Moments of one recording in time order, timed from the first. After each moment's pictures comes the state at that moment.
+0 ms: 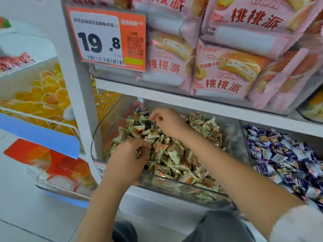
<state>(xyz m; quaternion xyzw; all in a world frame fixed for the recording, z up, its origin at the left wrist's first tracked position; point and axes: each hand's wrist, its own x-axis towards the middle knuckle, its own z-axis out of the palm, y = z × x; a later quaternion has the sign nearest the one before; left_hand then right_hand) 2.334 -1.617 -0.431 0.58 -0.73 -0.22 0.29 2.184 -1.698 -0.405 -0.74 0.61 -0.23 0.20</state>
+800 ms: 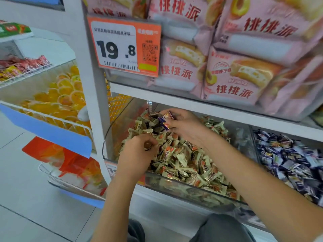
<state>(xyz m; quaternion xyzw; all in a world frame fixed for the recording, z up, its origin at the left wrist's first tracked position) 2.334 -1.632 -0.432 0.60 -0.68 -0.25 0.34 2.173 -1.693 -0.403 -0.53 0.50 -0.41 0.55</state>
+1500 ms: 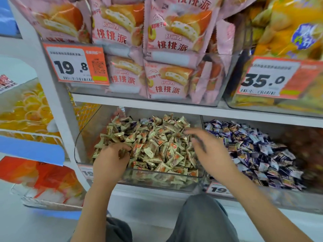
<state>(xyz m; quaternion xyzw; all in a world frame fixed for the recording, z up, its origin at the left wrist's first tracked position) 2.321 -1.606 -0.437 0.61 -0.73 -0.15 0.29 2.074 -1.527 -0.383 -0.68 0.63 -0.36 0.10</state>
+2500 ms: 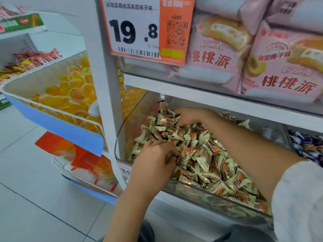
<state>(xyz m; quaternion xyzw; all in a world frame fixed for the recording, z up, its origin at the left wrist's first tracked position) 2.335 -1.621 -0.441 0.56 -0.76 -0.19 0.27 2.181 -1.799 -0.443 -0.77 0.59 0.06 0.21</state>
